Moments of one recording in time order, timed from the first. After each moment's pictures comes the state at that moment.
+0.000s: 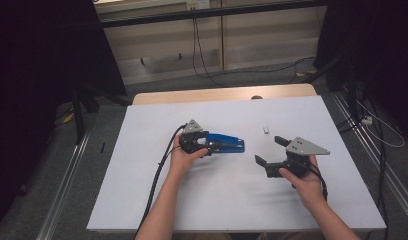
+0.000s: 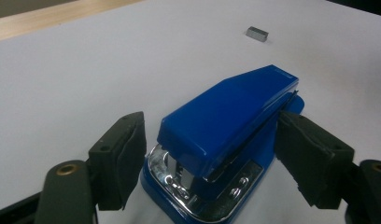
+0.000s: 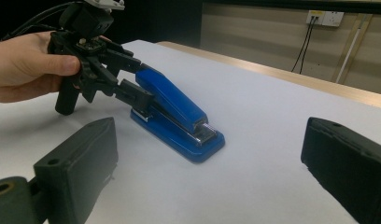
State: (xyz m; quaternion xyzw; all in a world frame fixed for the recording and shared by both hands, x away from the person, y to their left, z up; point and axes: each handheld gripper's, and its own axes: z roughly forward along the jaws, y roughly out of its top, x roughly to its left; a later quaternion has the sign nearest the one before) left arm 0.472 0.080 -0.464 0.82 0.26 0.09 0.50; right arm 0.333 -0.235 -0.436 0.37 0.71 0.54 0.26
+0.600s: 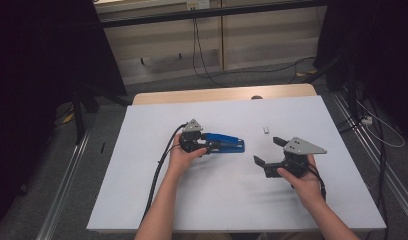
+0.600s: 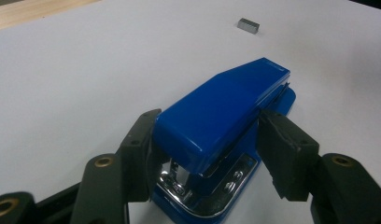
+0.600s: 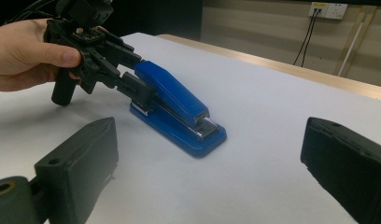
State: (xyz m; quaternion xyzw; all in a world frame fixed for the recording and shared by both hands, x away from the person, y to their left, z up) left arm 0.474 0.082 -0.461 0.84 0.25 0.07 0.48; right arm 0.336 -0.231 -0.439 0.37 0.71 0.54 0.26
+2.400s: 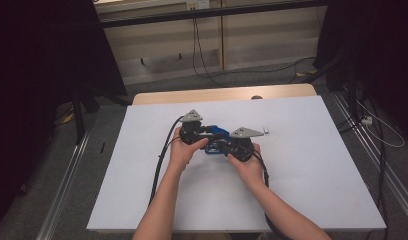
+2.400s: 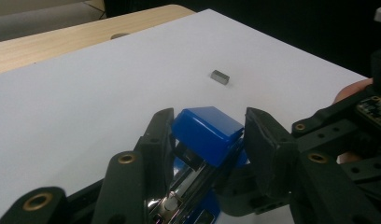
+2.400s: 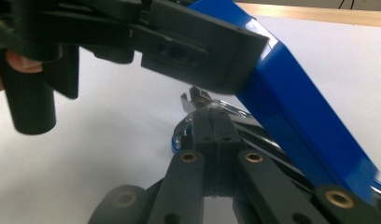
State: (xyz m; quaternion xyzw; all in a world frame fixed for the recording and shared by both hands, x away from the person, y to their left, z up) left arm 0.472 0.073 -0.423 0.81 0.26 0.04 0.53; right arm 0.405 -0.111 -0.458 0.44 0.73 0.50 0.16
